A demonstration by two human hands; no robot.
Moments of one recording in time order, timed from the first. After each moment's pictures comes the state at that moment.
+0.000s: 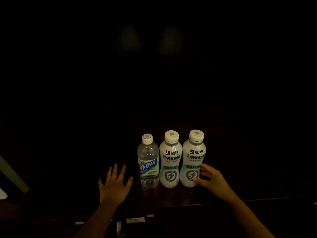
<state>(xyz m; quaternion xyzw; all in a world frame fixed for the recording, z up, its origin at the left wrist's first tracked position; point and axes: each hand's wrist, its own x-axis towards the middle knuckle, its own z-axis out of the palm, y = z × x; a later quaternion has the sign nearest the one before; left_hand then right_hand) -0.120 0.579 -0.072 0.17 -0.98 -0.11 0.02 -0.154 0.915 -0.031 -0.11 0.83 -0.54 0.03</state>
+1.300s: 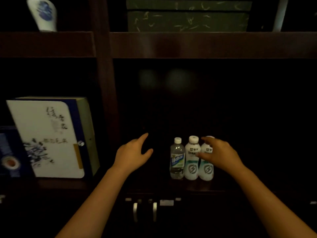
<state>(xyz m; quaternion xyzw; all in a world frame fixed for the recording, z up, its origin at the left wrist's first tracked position) 0.062 0.553 0.150 -0.03 -0.95 -0.18 0.27 0.011 0.837 0.155 -0.16 0.93 -0.25 -0.20</state>
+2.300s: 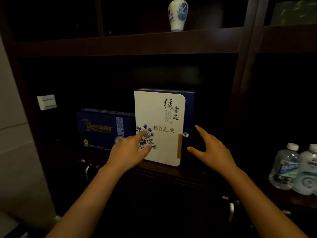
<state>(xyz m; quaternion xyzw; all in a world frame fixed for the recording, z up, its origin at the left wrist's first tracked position) 0.249 0.212 0.145 0.12 -0.94 -0.09 0.29 0.127 0.456 0.147 -0.31 0.88 -0.29 -0.20</state>
